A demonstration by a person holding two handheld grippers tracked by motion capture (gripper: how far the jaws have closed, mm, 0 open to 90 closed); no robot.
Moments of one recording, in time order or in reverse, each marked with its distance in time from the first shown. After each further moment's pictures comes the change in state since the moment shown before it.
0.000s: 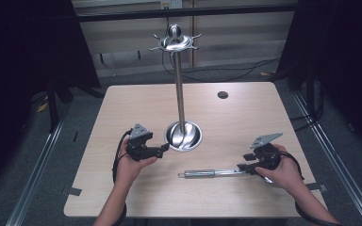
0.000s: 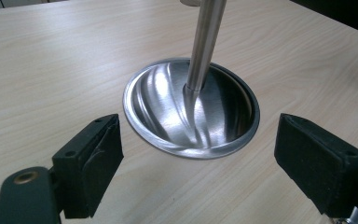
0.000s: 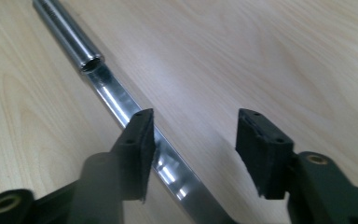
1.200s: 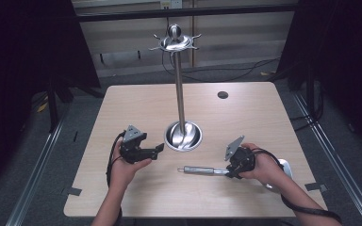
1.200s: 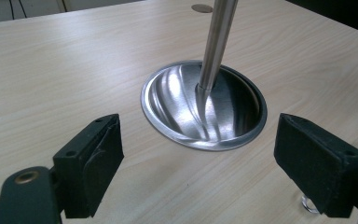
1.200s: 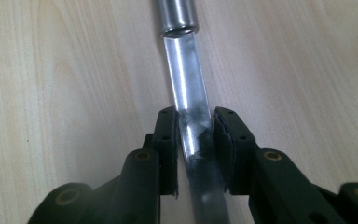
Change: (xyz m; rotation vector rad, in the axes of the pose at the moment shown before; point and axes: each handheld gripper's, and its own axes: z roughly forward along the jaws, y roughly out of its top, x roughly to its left) left arm 0.002 -0.003 -0.019 -0.023 0.042 0.001; right arm 0.033 0.038 0.039 0.288 0.133 -0.361
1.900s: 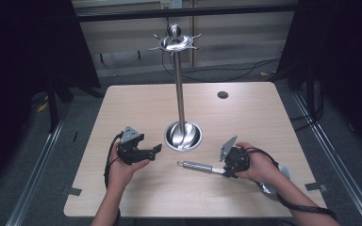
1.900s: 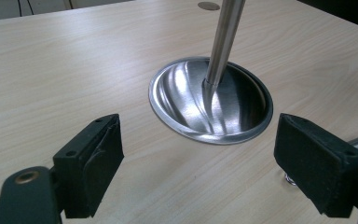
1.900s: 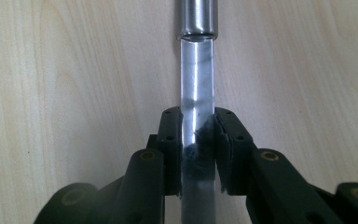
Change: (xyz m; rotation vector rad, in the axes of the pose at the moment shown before) left arm 0.003 -0.003 -0.005 0.002 0.023 -0.004; right arm 0.003 0.015 0.004 0.043 -0.005 -0.038
